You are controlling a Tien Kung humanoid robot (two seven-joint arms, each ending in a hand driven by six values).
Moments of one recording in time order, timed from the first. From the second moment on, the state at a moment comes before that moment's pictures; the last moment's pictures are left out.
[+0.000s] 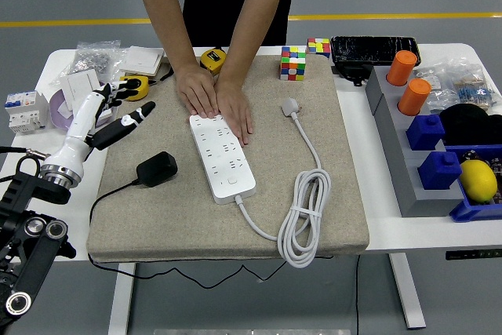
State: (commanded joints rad) left arm -0.12 0.15 -1.32 -1.43 1.92 0.04 0.02; right arm 0.00 -0.08 1.44 0.18 -1.37 -0.04 -0.02
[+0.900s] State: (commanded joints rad) left arm -0.15 0.08 -1.27 -1.22 2.27 0.11 0.01; right arm 0.00 -0.06 1.50 0.18 -1.42 -0.04 -0.04
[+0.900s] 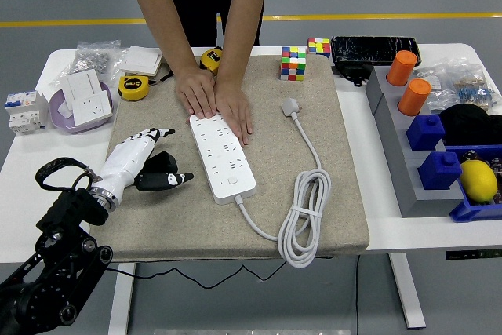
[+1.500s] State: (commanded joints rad) left arm -0.15 0.07 -1.31 -1.18 2.27 0.11 0.04; right arm 0.00 -0.06 1.50 0.18 -1.42 -0.04 -0.04
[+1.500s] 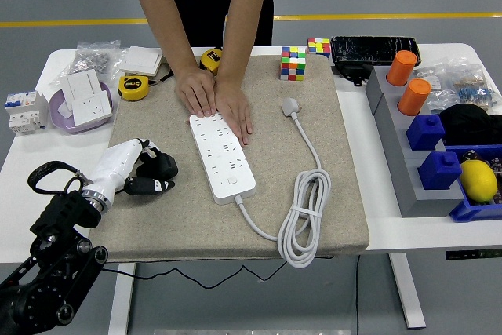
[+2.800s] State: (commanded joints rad) left arm -0.34 0.09 -1.11 -1.10 2.27 0.17 0.01; right arm 0.02 -0.06 1.50 0.18 -1.43 -0.04 -0.05
